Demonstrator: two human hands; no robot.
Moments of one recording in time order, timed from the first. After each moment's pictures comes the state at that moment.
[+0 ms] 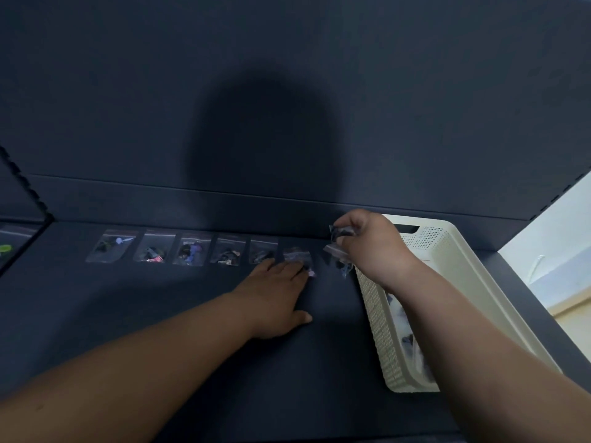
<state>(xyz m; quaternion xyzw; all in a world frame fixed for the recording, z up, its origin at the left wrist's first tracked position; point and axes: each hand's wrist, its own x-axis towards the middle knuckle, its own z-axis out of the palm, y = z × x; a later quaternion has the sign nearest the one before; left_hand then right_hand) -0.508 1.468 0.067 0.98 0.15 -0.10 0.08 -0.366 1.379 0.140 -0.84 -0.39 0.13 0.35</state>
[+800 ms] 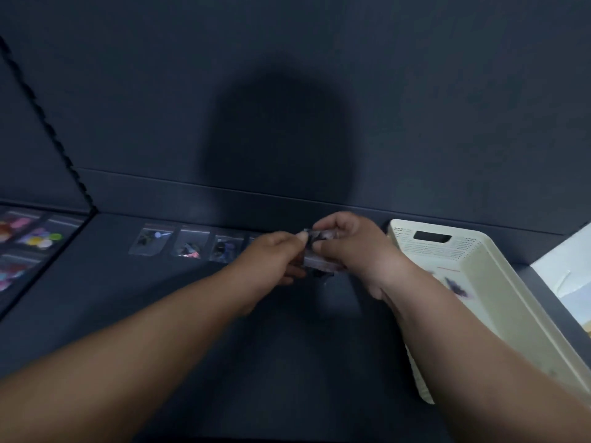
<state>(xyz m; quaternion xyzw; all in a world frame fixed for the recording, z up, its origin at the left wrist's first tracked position) -0.545 1.493 0.112 0.63 0.34 0.16 0.67 -0.419 1.419 0.140 -0.73 -0.38 0.33 0.47</state>
